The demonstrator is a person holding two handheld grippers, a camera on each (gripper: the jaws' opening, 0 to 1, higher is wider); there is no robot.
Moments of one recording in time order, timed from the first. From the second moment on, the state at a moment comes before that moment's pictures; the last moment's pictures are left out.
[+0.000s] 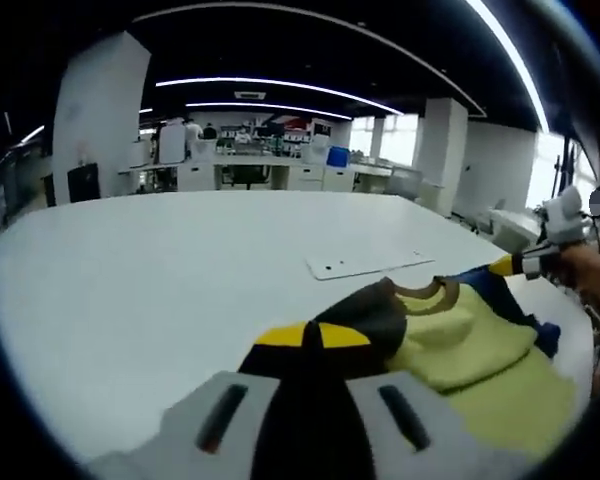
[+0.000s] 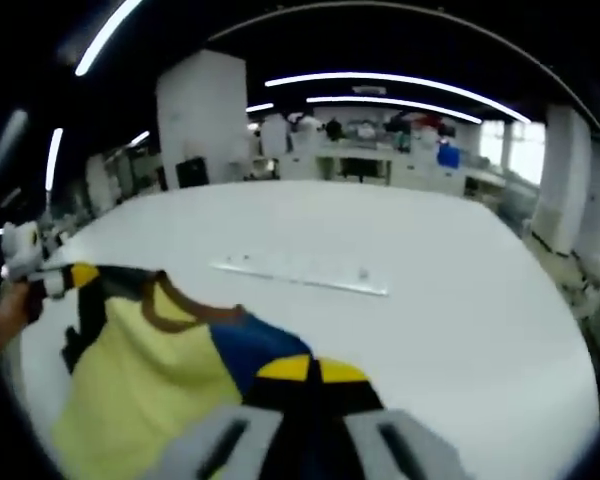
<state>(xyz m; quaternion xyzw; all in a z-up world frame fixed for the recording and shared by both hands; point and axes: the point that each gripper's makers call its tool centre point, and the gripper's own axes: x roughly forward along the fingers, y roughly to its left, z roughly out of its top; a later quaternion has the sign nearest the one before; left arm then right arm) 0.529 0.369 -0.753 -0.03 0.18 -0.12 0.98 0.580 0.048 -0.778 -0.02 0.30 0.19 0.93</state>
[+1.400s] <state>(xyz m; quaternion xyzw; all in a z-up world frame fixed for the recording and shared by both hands) 0.551 0.385 -0.800 0.02 0.24 -0.11 0.96 0.586 0.050 -0.826 -0.01 0.36 0.22 0.90</state>
